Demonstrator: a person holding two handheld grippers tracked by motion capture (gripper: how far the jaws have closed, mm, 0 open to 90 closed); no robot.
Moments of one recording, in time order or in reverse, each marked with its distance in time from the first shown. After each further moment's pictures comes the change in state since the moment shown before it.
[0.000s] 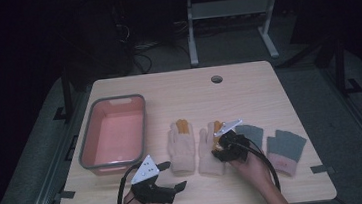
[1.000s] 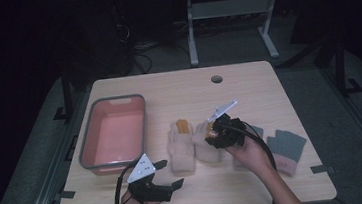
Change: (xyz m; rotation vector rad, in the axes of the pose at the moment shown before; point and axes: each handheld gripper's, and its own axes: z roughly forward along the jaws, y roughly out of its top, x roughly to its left) left arm 0.006 0.001 -0.006 -0.019 0.025 -0.020; right arm 0.007 0.057 -0.047 -0.019 0.030 -0.079
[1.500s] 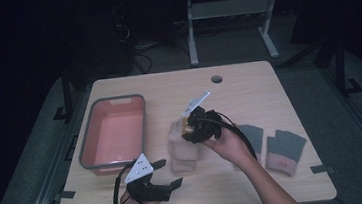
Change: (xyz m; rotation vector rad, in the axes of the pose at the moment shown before) left arm 0.001 0.001 -0.004 -0.014 -0.001 -0.003; right arm 0.029 0.059 0.013 -0.017 0.097 -0.124
